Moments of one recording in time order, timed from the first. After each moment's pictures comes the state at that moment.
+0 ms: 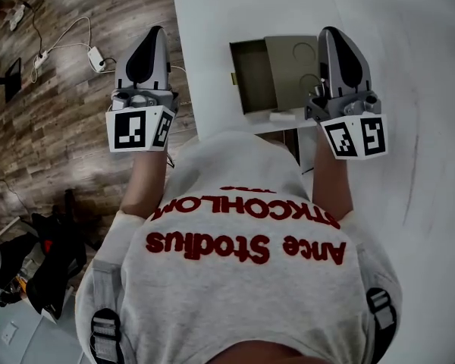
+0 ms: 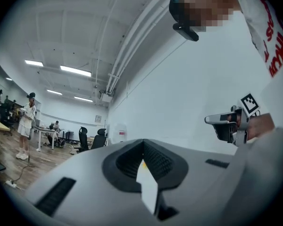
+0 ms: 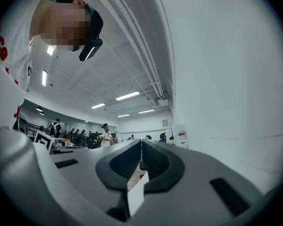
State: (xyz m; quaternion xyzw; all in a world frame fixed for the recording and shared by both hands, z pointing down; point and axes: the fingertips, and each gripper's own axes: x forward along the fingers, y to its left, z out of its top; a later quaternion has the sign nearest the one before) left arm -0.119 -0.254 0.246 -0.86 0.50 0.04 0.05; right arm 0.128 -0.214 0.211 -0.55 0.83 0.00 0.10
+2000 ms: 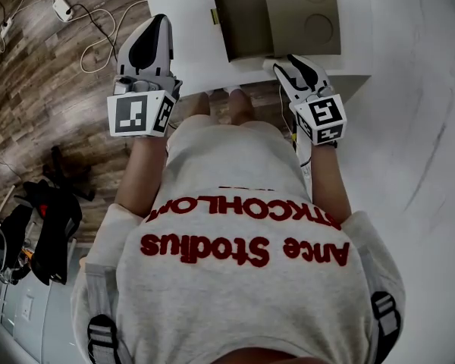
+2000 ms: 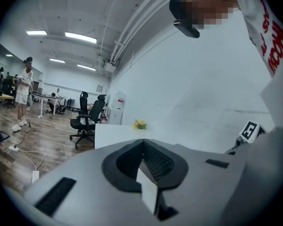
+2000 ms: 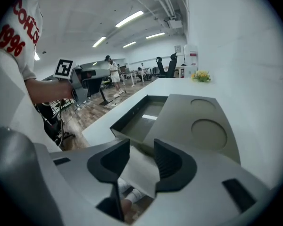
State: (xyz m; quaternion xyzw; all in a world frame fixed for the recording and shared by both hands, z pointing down) left arm -0.079 -0.204 0.423 -0.87 0.48 -0.06 -0.10; right arm 0.126 -0.077 0.547 -0.42 0.83 -0.25 -0.28
